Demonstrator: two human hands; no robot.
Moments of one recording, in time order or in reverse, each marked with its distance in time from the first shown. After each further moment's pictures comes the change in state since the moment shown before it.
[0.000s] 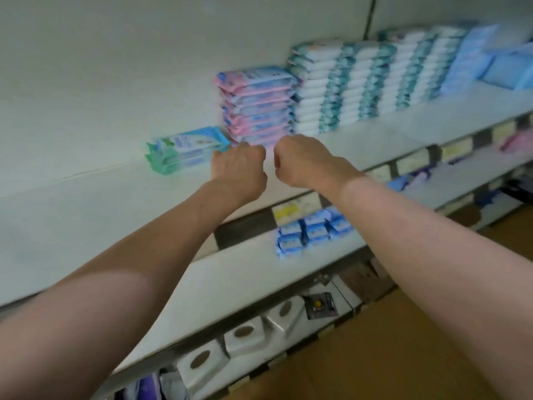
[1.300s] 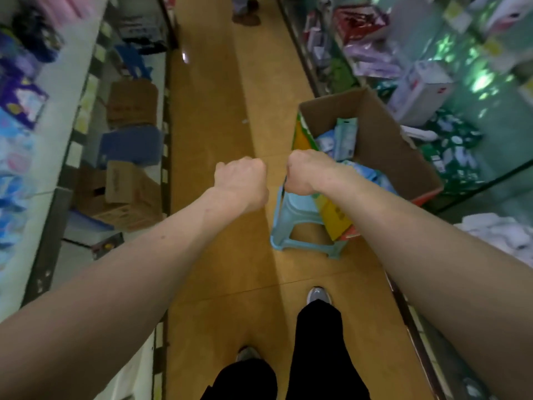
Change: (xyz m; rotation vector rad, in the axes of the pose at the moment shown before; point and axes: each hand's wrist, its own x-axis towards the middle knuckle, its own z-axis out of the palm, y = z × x) left_hand -0.339 0.431 0.121 0.052 -0.429 1.322; right_hand -0.573 0.185 0.073 0.250 -0.288 1.434
